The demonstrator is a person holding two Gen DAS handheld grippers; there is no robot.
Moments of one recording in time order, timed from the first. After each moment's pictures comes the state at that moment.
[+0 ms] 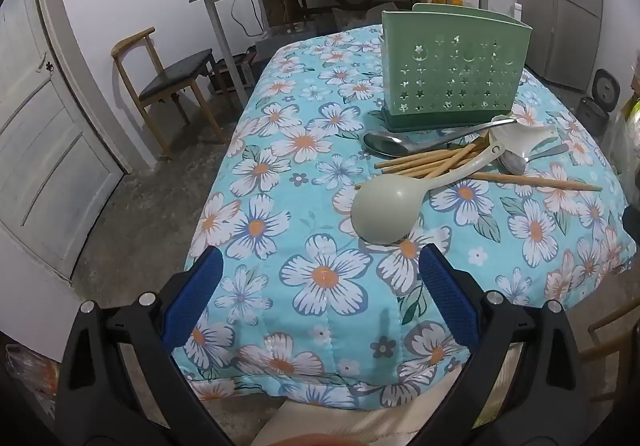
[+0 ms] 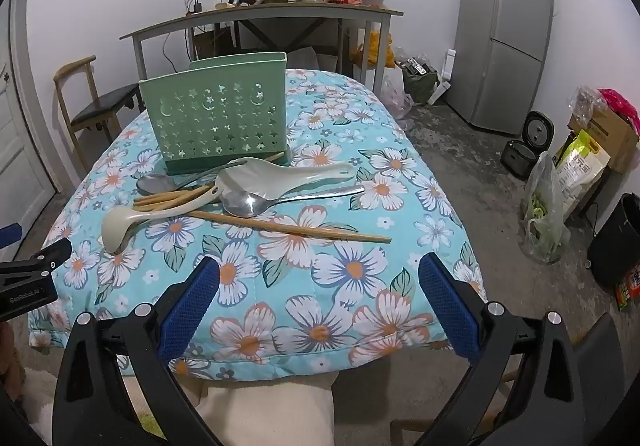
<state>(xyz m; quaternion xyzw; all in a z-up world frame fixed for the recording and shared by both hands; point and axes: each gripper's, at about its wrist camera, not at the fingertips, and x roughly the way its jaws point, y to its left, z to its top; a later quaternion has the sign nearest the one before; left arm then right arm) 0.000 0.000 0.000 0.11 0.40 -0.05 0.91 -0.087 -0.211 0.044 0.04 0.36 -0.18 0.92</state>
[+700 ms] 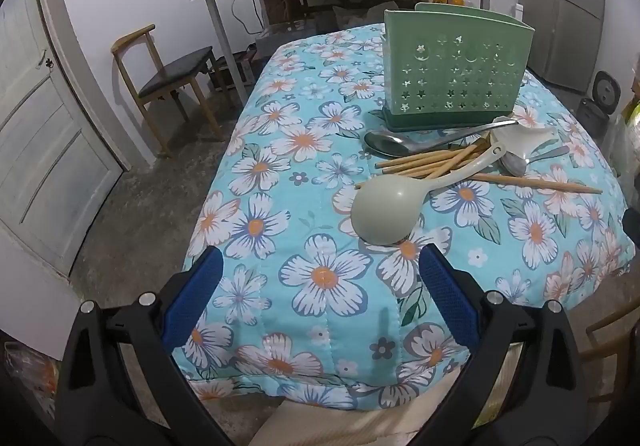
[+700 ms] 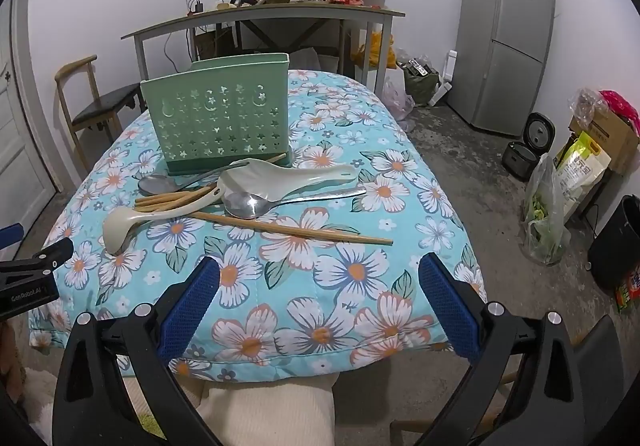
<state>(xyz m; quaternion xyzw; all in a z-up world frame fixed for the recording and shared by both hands) 0.000 0.001 -0.004 0.11 0.40 -0.05 0.91 -0.086 -0.211 0.044 0.03 0.36 -0.18 0.92</state>
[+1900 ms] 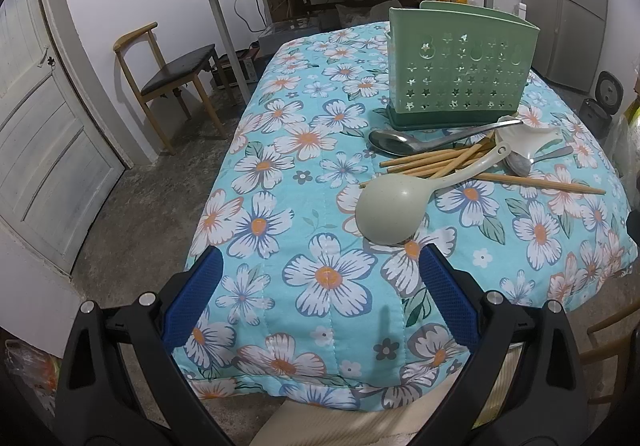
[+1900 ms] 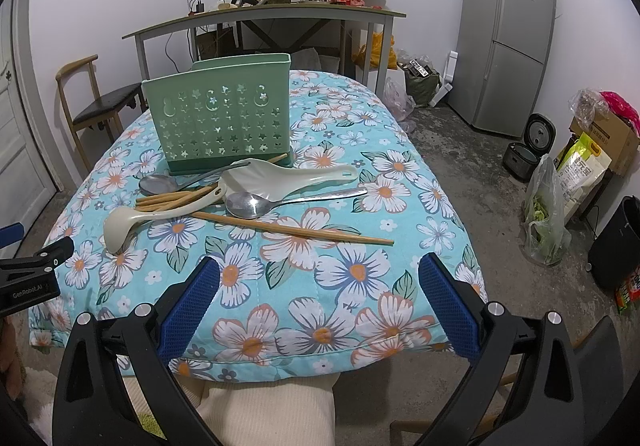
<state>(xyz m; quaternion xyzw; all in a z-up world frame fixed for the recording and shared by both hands) 0.003 0.003 -0.002 0.11 0.40 -0.05 0.91 -0.086 -0.211 0.044 0.03 0.36 -0.18 0.92</state>
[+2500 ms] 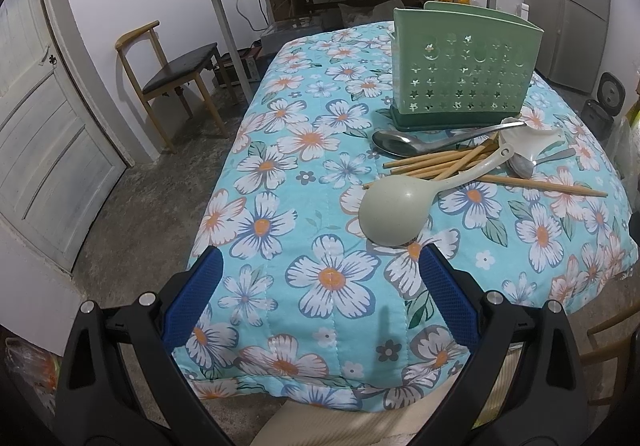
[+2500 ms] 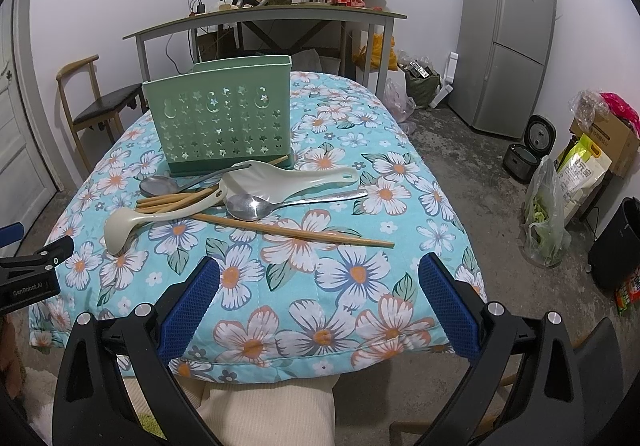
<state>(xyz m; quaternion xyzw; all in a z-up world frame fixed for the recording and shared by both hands) 0.006 0.009 -0.004 0.10 0.41 -0.05 0.91 -0.086 -0.211 0.045 0.03 0.36 -0.18 0.92</state>
